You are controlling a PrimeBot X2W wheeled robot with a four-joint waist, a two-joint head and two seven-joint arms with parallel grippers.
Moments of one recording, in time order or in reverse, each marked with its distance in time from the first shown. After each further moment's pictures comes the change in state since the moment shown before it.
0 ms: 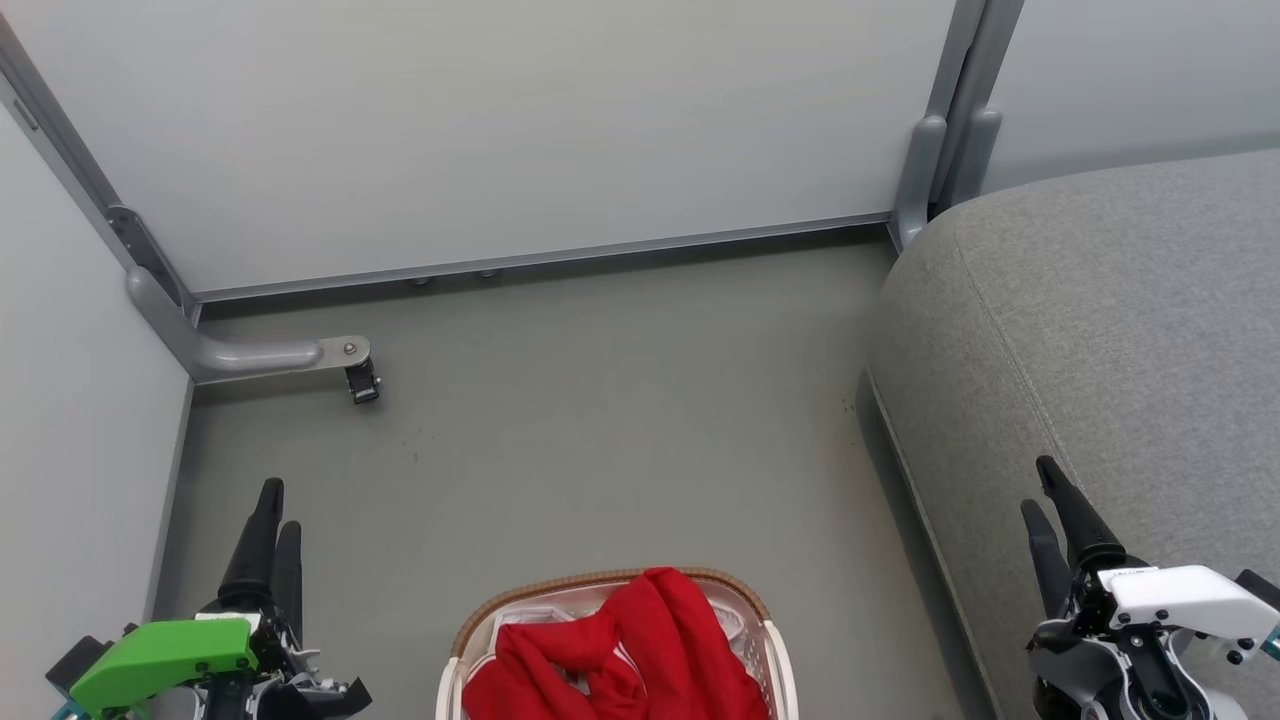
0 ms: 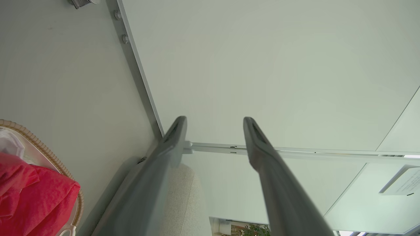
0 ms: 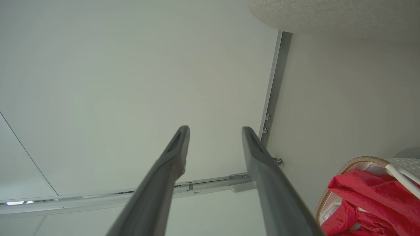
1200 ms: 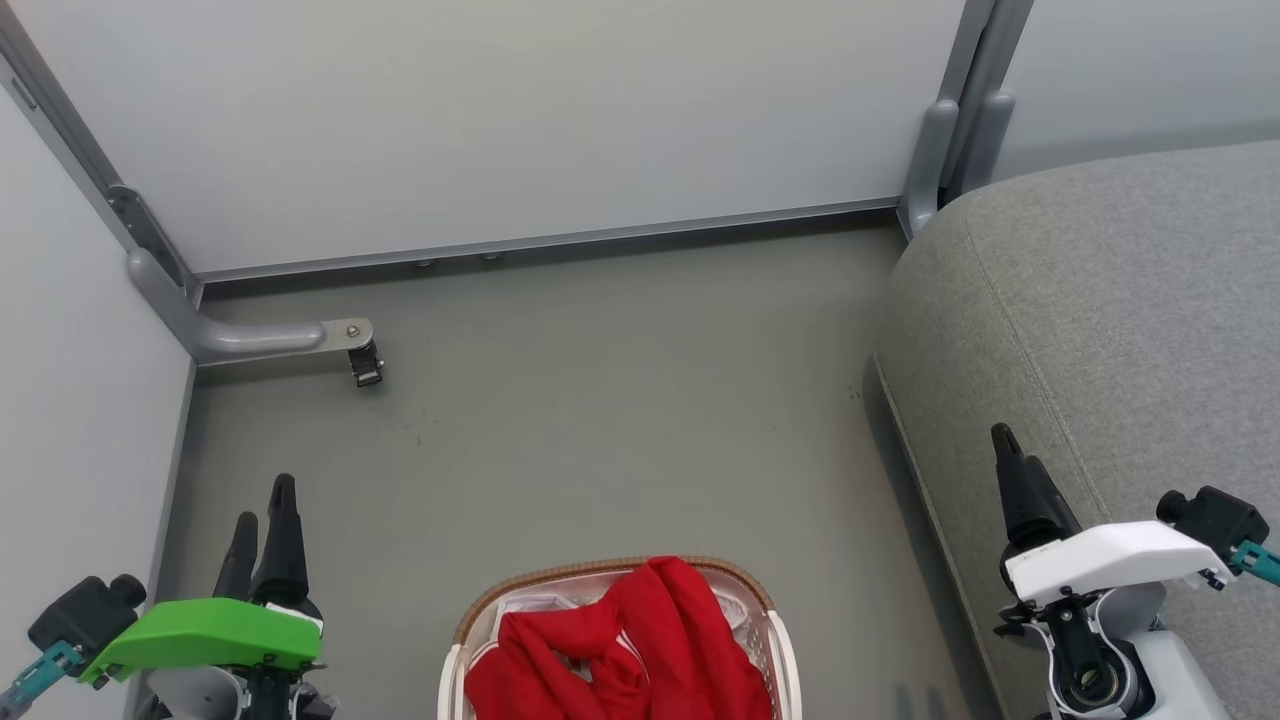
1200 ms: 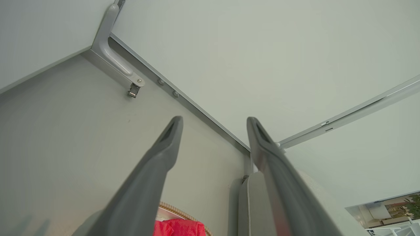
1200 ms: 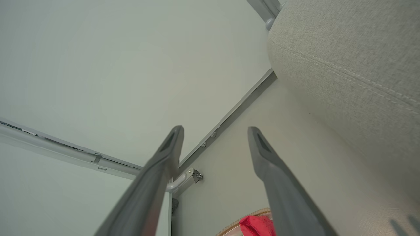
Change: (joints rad) left arm -0.017 0.066 -0.080 0.035 0.633 0.000 -0.159; right arm -0.067 -0.004 0.080 0.034 -0.634 0.000 -0.152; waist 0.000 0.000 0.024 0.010
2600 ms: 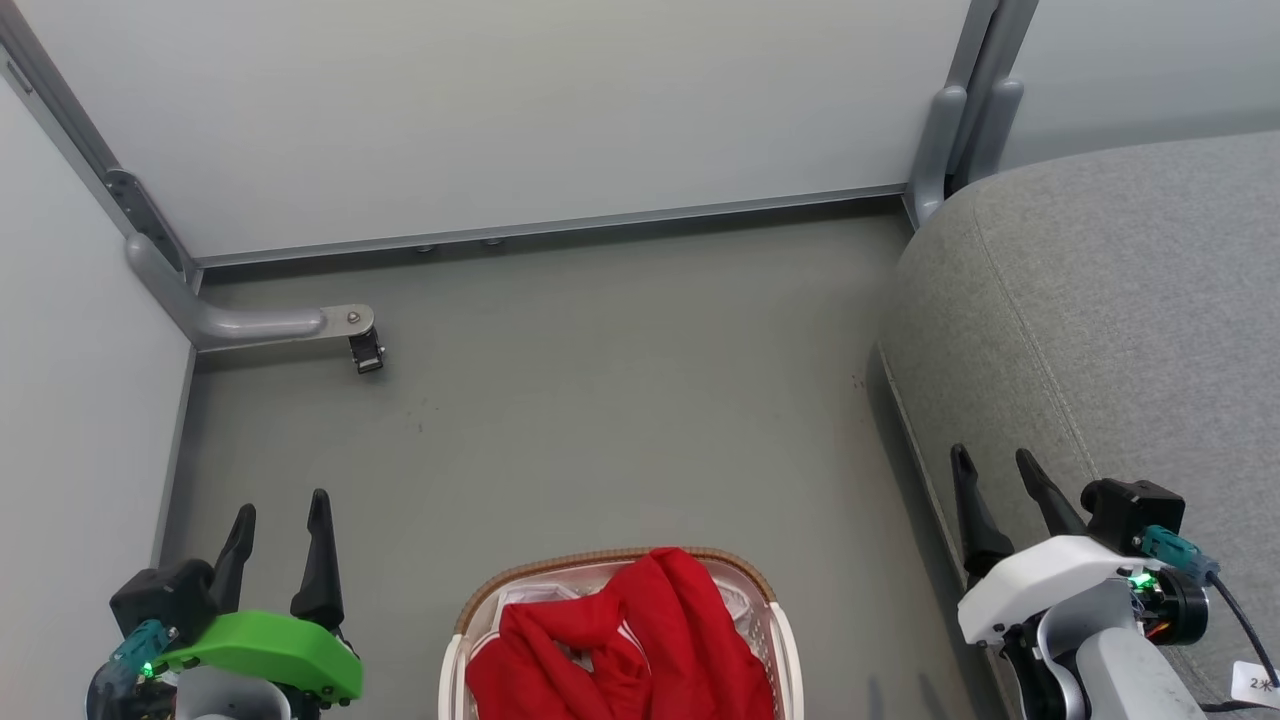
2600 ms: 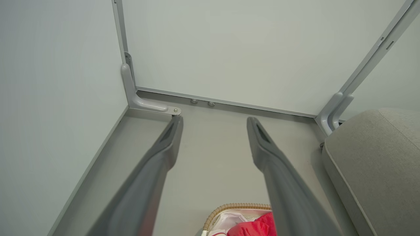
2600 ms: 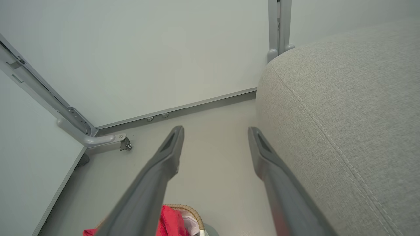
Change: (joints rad) left arm 0.007 0.031 -0.055 0.039 0.563 0.012 -0.121; right arm -0.024 -0.002 0.035 0.091 -0.620 0.000 -0.122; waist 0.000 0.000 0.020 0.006
